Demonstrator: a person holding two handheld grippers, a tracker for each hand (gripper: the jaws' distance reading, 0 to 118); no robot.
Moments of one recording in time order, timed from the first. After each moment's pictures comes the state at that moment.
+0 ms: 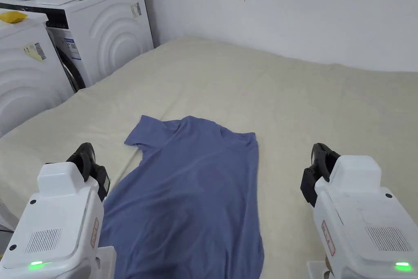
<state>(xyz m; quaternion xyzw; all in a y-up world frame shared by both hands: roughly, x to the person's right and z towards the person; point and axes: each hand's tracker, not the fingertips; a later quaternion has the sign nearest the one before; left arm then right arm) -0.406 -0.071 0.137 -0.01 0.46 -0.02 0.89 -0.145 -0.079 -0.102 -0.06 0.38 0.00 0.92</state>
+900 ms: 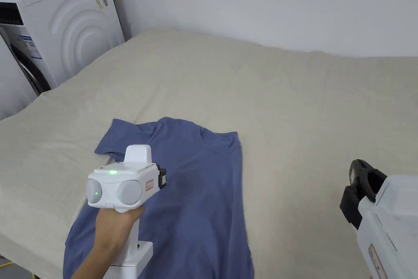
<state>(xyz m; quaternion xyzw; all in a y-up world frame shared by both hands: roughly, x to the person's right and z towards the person) -0.503 -0.148 -0.073 -0.34 0.29 0.13 0.89 -0.115 -0.104 -0.160 -0.10 0.31 0.02 0.95</state>
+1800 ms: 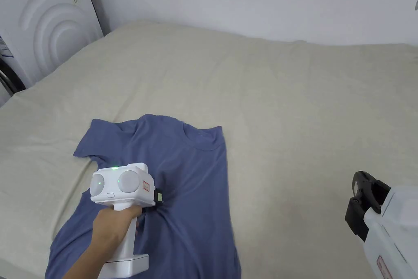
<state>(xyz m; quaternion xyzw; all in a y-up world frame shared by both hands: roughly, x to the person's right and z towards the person) -0.535 -0.216 -0.110 -0.49 0.26 0.22 0.80 -0.091 -0.118 -0.170 -0.14 0.29 0.03 0.95</state>
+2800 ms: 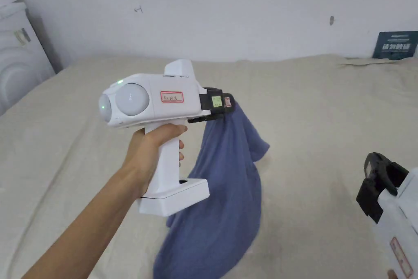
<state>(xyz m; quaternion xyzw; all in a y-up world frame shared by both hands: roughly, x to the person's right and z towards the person) -0.309 0.050 -0.197 -0.24 -0.09 0.22 0.94 0.038 -0.071 -0.160 -0.07 0.19 -0.03 0.98</state>
